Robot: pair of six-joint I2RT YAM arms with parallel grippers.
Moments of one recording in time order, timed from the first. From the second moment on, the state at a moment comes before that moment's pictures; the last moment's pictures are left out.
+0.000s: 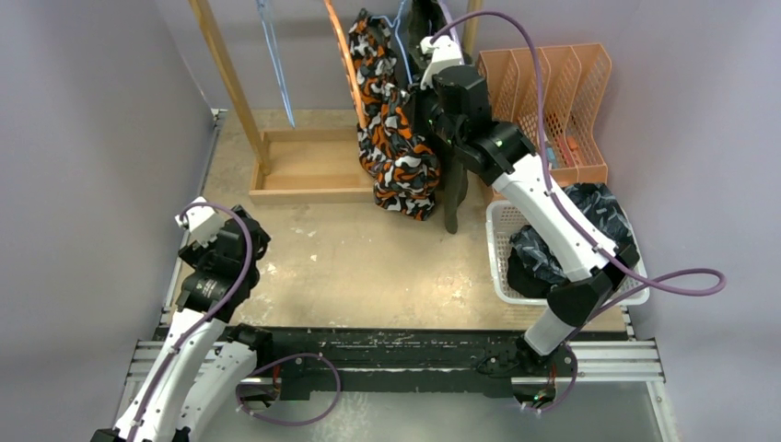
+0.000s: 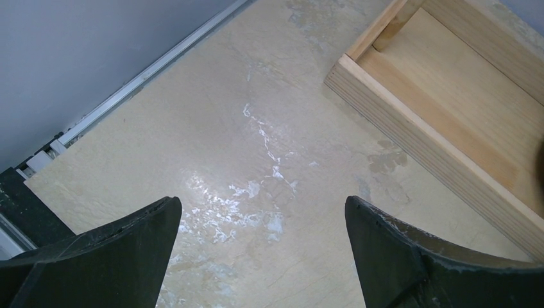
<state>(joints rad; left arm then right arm) -0.29 0.62 0.72 -0.78 -0.81 -0.74 0.67 1.65 1.94 -0.55 0.25 0.22</state>
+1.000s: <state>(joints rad) -0.27 0.70 0.79 -0.71 -0.46 -0.81 0.67 1.00 1.16 -0.50 -0.06 0.31</state>
